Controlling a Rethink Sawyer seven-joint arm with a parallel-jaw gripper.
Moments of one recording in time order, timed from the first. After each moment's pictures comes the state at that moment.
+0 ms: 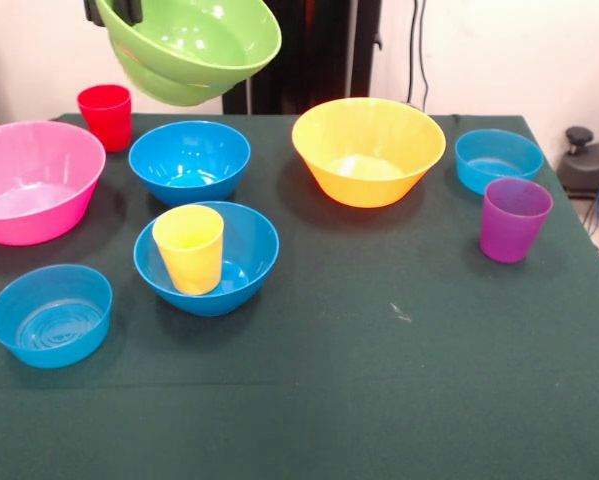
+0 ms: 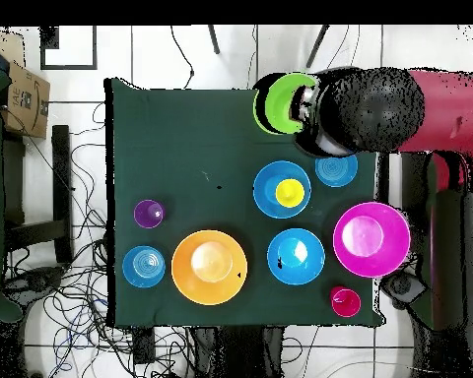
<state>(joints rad) -0.80 -0.88 0.75 1.34 -0.45 1.08 1.95</state>
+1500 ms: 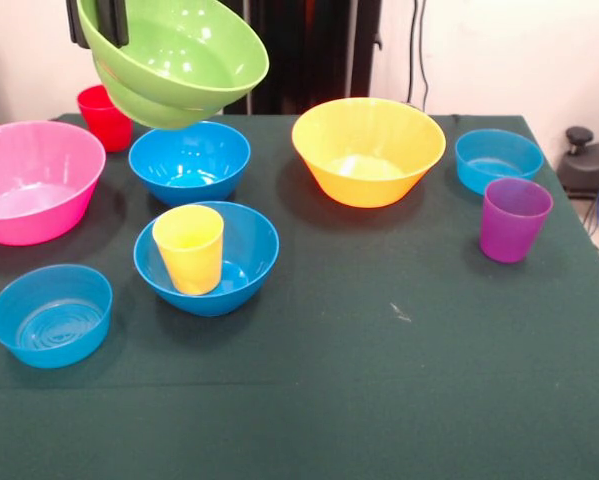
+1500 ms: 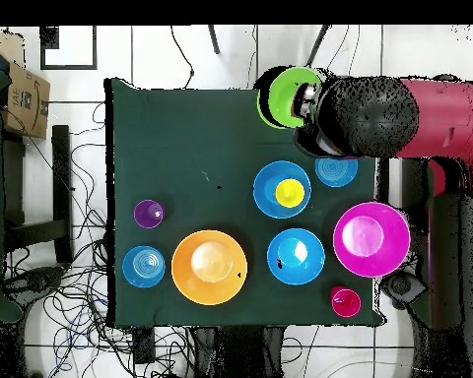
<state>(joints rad) -0.79 -0.87 0.72 1.35 -0.45 0.97 1.95</state>
